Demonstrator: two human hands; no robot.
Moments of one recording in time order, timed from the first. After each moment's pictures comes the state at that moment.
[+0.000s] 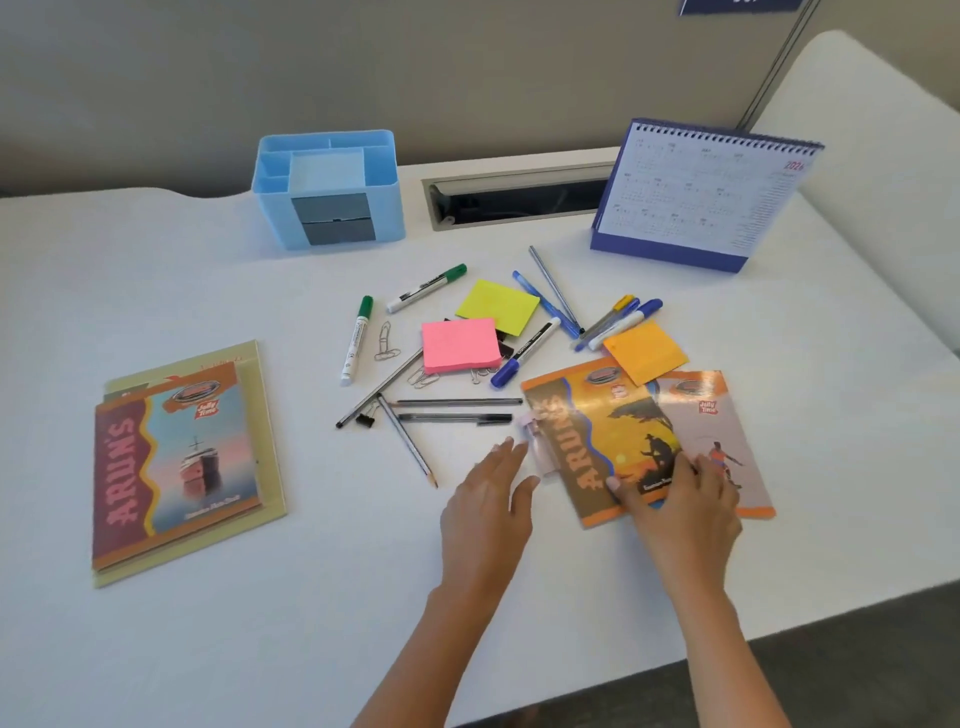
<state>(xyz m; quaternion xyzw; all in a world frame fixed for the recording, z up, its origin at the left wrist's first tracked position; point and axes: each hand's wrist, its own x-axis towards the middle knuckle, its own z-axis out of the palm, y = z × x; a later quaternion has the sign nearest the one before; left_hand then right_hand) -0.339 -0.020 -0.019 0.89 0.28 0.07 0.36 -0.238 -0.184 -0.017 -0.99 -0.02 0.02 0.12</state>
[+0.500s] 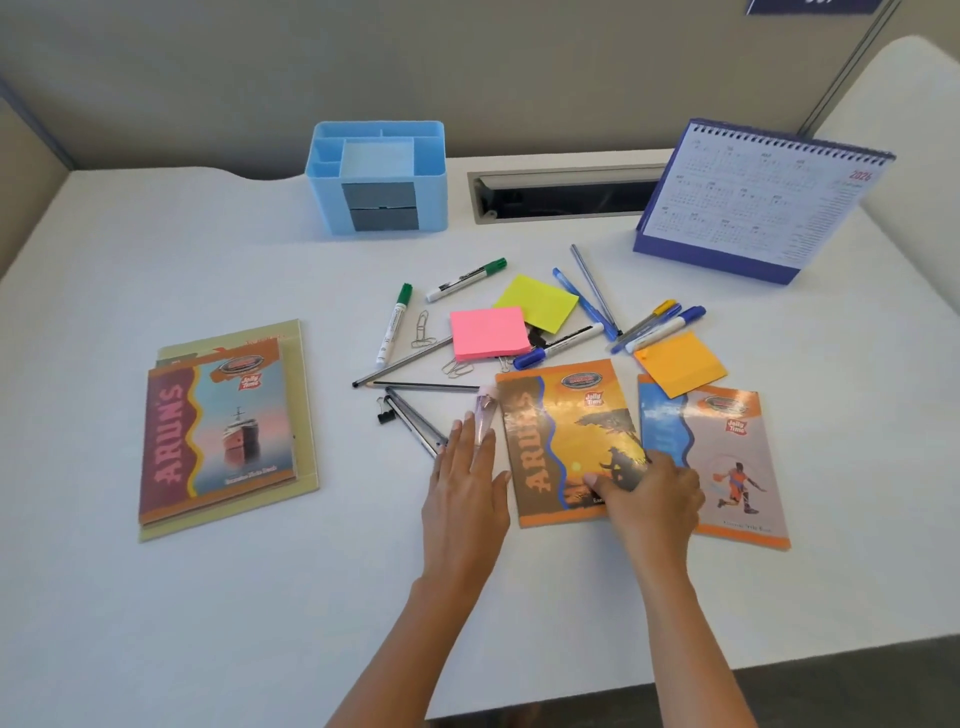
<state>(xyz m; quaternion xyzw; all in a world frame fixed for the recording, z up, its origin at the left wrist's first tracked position) -0.359 0.010 -0.035 0.91 0.30 0.12 0.25 -0.249 -0.126 -0.013 -0.96 0.02 0.09 0.26</state>
